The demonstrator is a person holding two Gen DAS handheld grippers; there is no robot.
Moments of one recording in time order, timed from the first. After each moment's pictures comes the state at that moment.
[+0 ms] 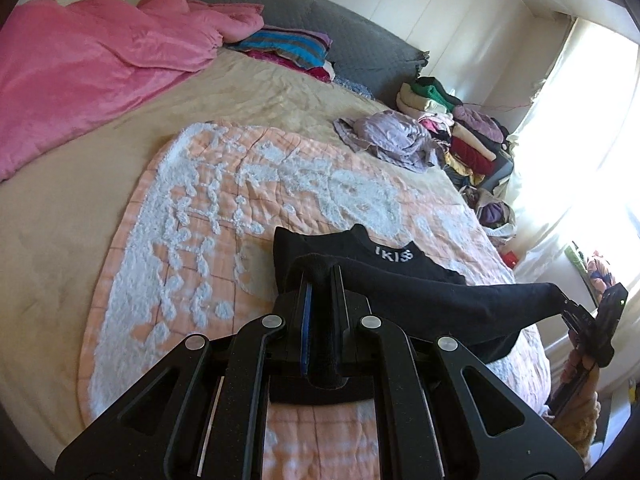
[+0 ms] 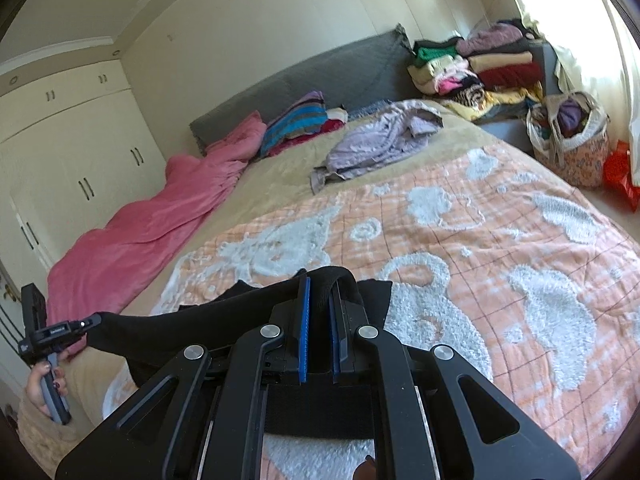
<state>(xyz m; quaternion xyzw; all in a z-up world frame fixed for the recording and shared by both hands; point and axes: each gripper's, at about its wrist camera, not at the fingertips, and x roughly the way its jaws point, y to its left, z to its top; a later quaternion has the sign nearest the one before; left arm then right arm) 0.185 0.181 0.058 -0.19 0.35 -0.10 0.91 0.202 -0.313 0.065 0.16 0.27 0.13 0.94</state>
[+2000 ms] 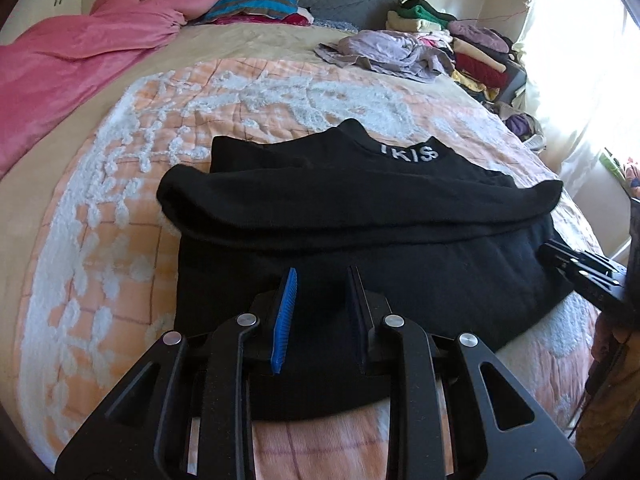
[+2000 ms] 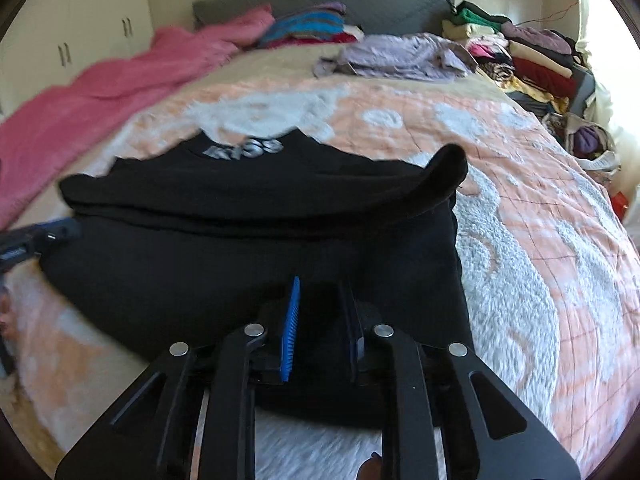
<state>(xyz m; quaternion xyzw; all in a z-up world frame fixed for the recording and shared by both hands) 0.216 0.086 -0.037 -0.05 0.42 -0.10 0.90 0.246 -0.221 -0.054 -0.03 0.40 0.11 0.91</state>
